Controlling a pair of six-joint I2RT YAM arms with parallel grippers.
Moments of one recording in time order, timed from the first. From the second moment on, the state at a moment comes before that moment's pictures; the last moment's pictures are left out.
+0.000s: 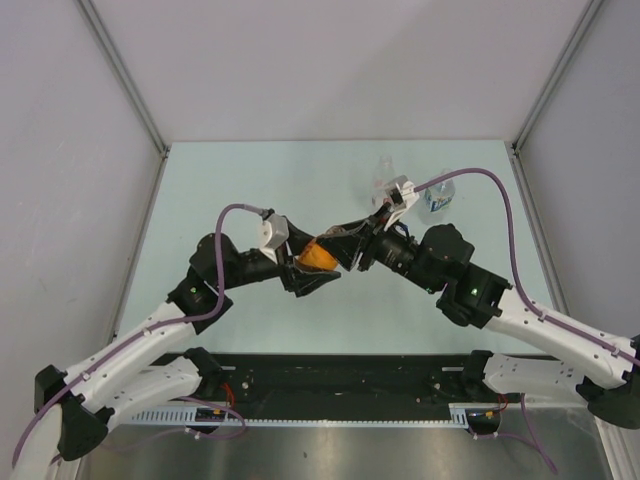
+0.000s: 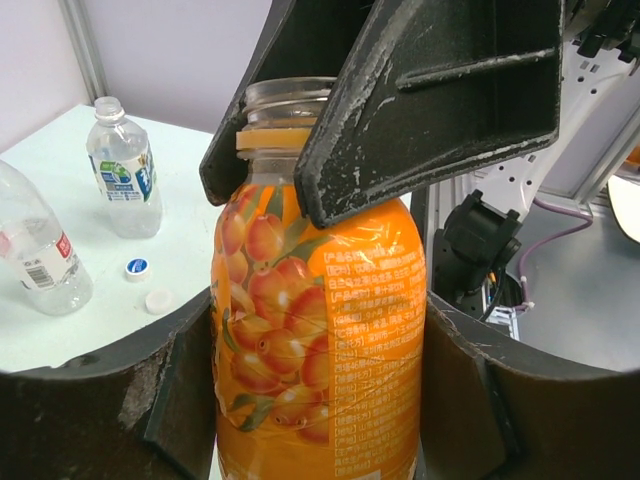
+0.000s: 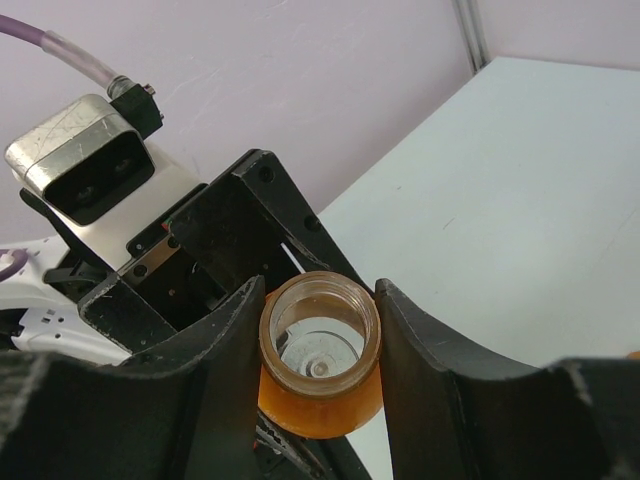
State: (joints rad) left arm -0.75 0.86 0.70 0.28 0.60 -0.18; right arm 1.04 1.00 1.00 0.08 0.06 0.49
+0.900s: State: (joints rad) left arm -0.76 0.57 0.73 -0.14 0.00 -0.16; right arm 1.02 0.99 1.02 0.07 0.26 0.31
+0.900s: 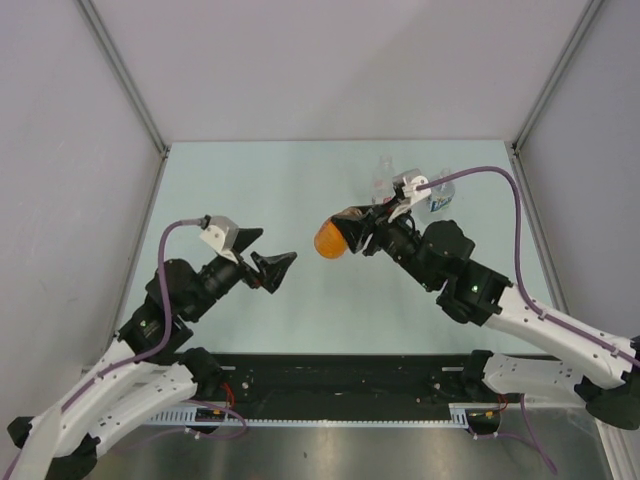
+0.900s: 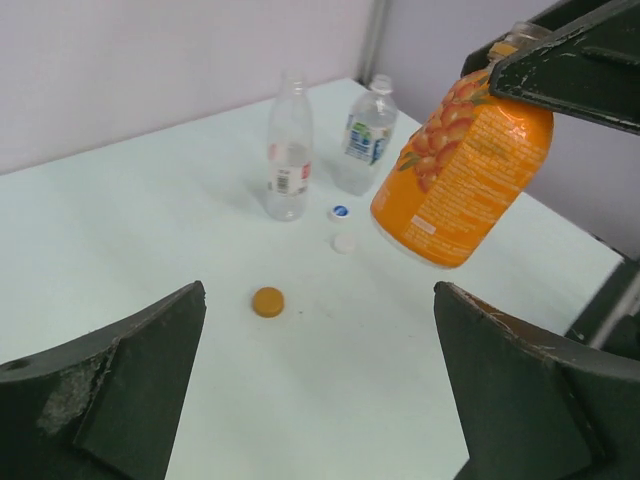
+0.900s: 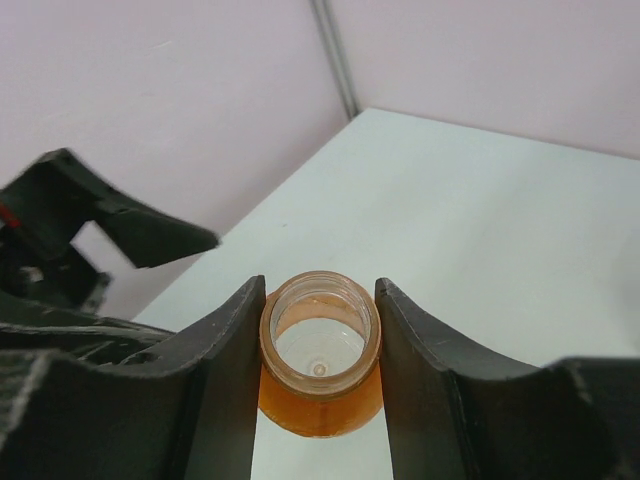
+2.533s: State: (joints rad) left arm -0.76 0.39 0.71 -0.50 -0.27 -0.21; right arm 0.80 2.08 1.23 0.66 0.52 0.11
